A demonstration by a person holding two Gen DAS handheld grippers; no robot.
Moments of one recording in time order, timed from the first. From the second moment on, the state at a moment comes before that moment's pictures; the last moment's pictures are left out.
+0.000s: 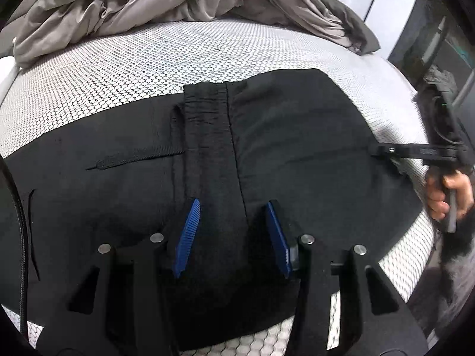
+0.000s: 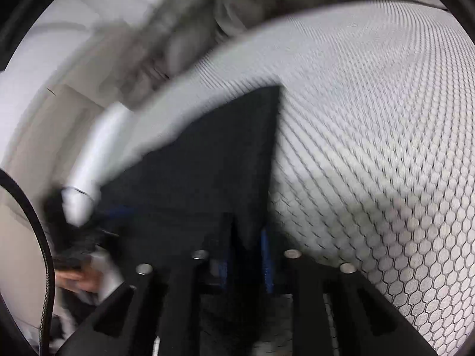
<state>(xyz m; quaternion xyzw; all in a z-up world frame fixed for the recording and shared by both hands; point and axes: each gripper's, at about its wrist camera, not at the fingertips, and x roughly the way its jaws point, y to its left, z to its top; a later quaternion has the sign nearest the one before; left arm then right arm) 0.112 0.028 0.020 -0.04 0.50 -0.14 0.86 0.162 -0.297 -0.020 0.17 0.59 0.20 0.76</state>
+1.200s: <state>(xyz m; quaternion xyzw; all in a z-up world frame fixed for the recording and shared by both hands) 0.126 0.112 0.005 -0.29 0.46 -0.15 0.83 0.155 -0.262 0.005 0.19 0.53 0.25 0.78</state>
